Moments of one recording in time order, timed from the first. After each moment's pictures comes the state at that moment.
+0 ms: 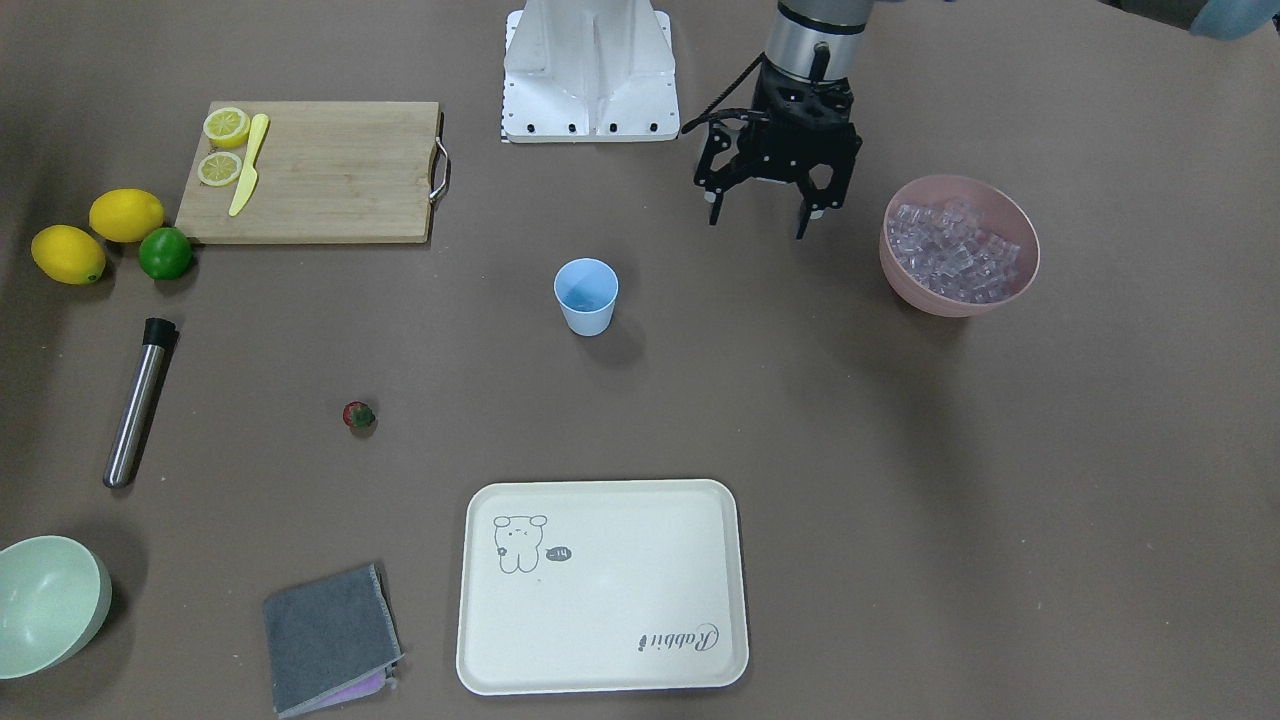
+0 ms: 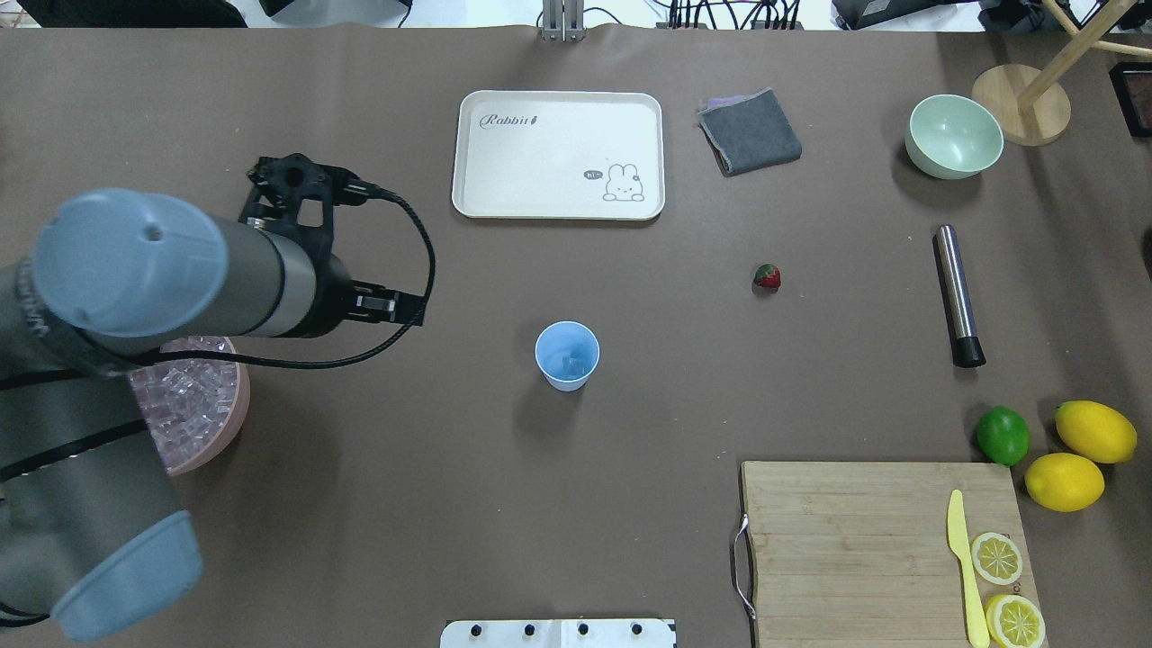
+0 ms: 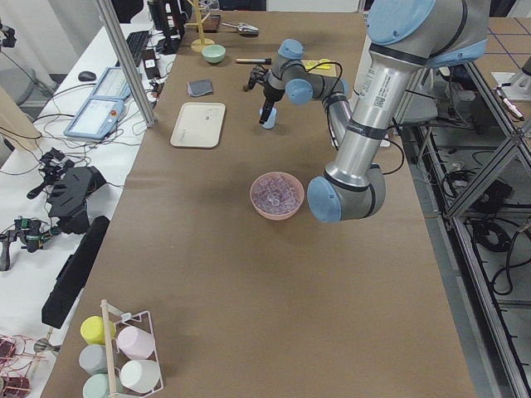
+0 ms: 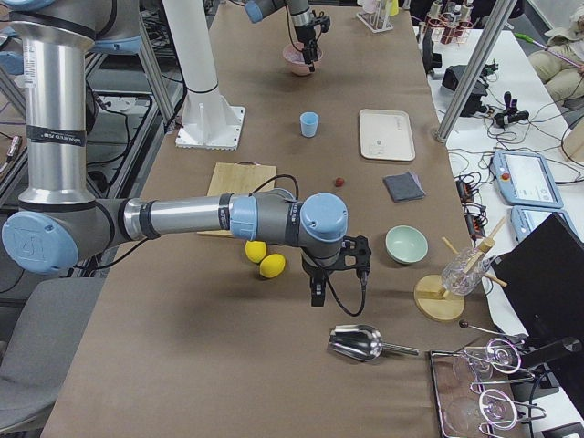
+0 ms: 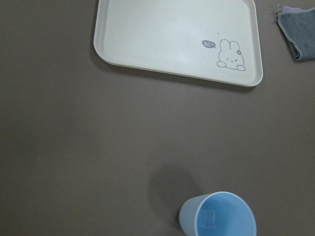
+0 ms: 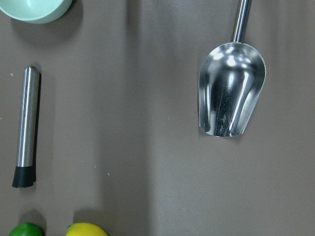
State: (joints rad) left arm -0.58 -1.96 -2.15 -1.54 -1.71 -0.98; right arm 1.65 -1.64 1.78 -1.76 2.41 -0.10
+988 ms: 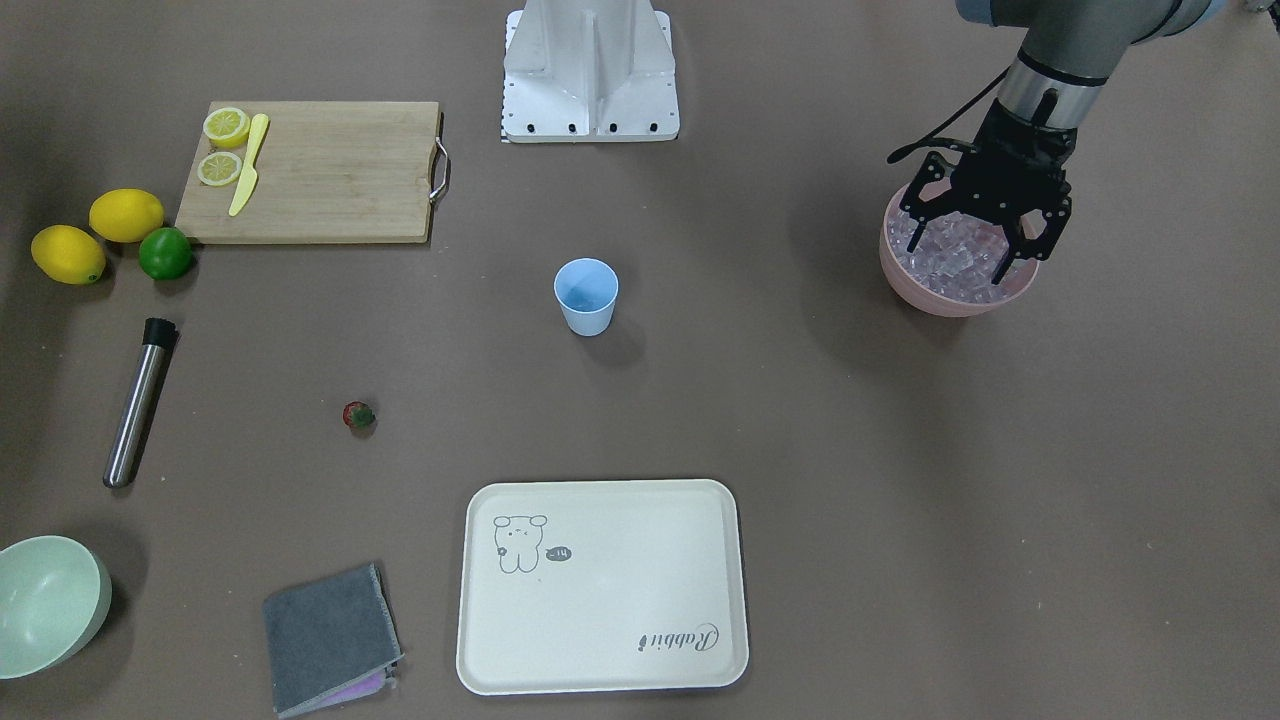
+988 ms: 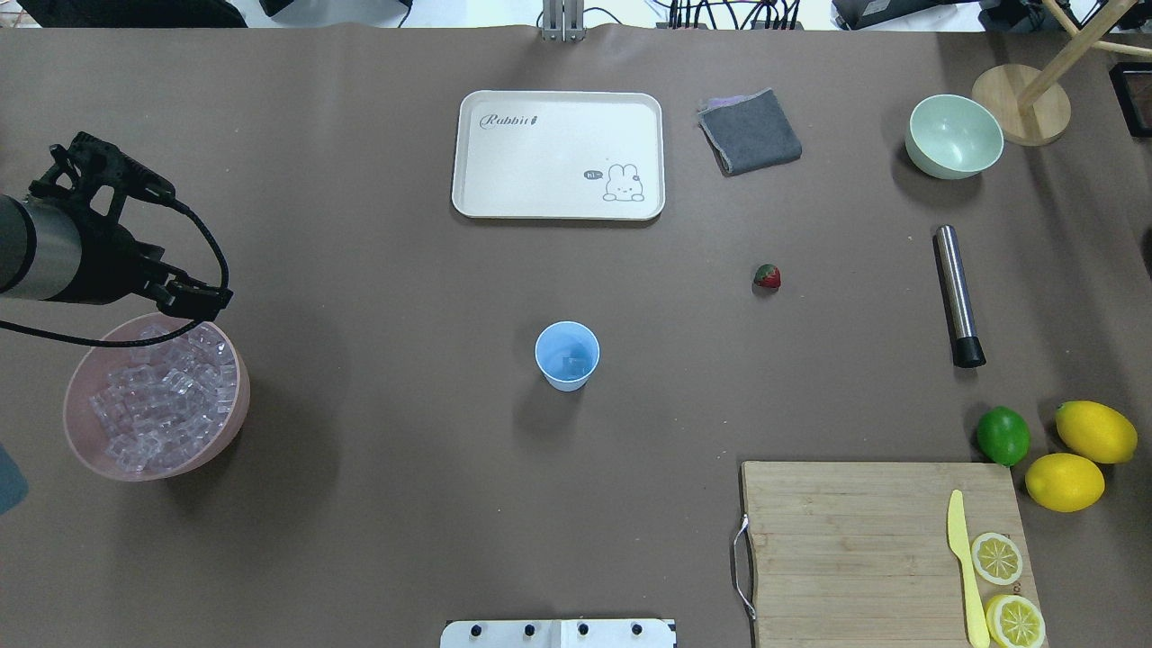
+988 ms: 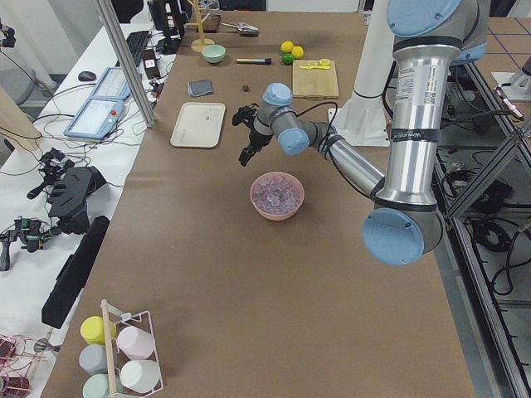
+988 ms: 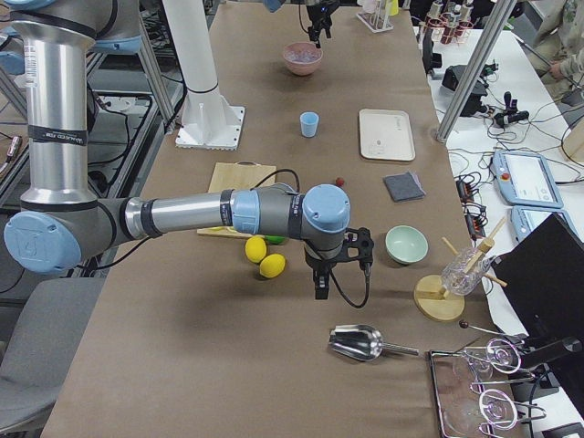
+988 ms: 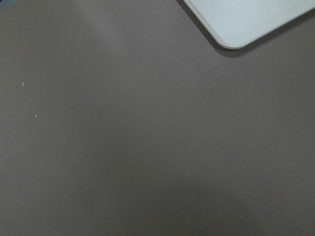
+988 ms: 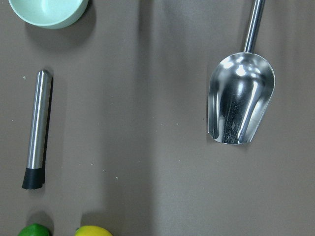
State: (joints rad) left arm -0.81 -1.61 -2.09 -1.90 -1.89 -0.51; right arm 1.64 -1.63 1.80 -1.76 2.41 -0.10
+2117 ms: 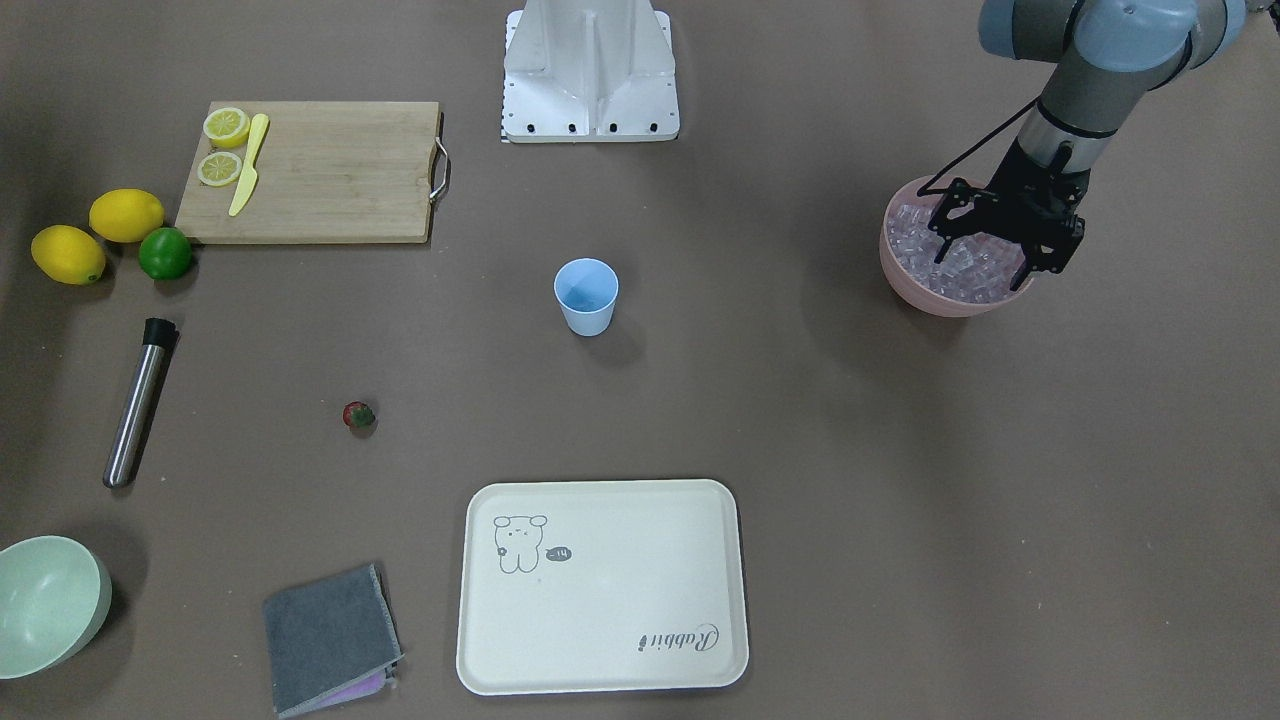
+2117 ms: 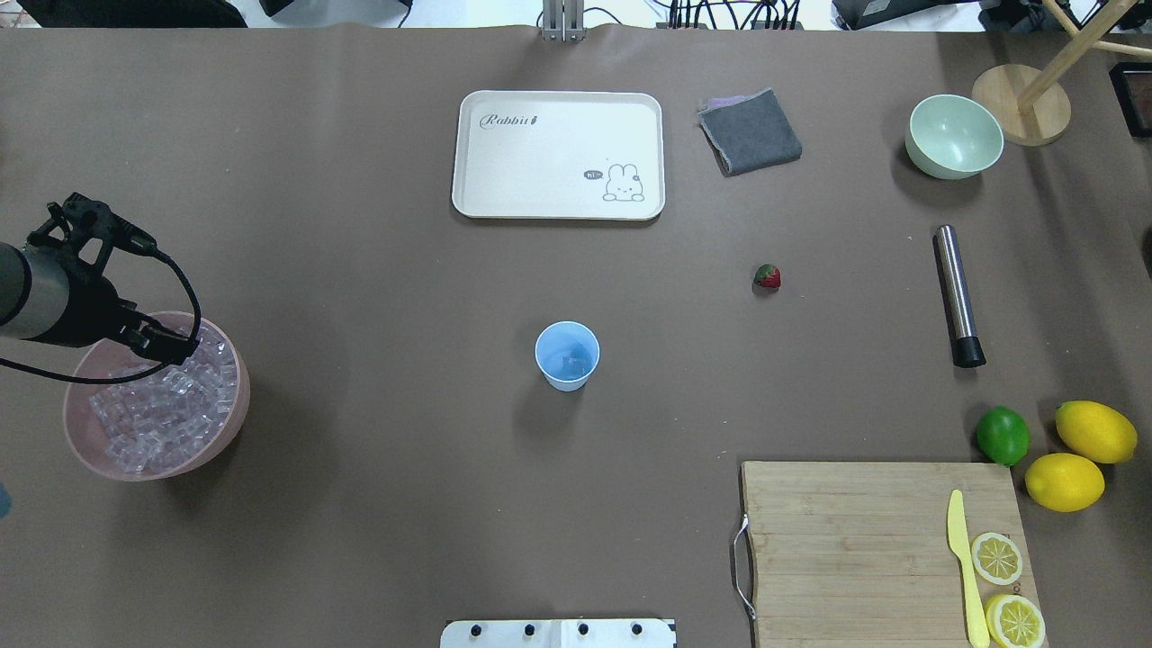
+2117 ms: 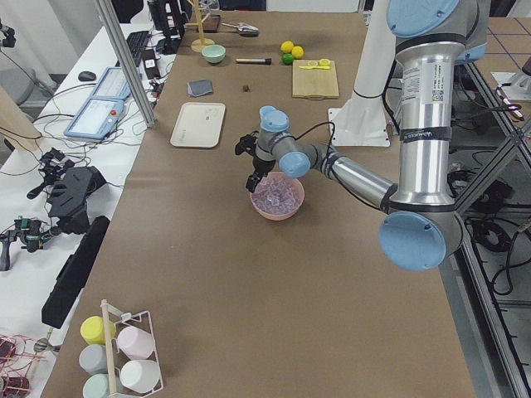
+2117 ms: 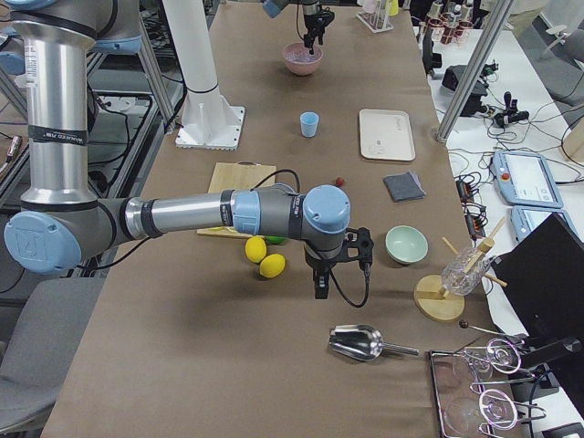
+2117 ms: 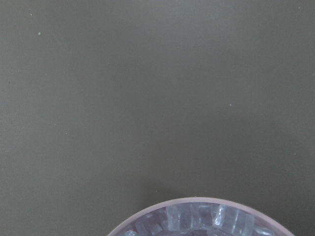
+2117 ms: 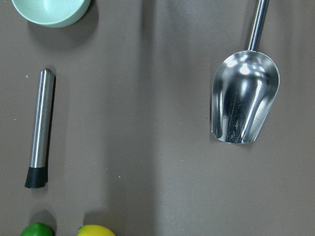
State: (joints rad) left arm -0.79 -1.52 -2.00 -1.96 -1.95 -0.51; right arm 1.64 -1.63 1.80 -1.76 2.42 -0.10
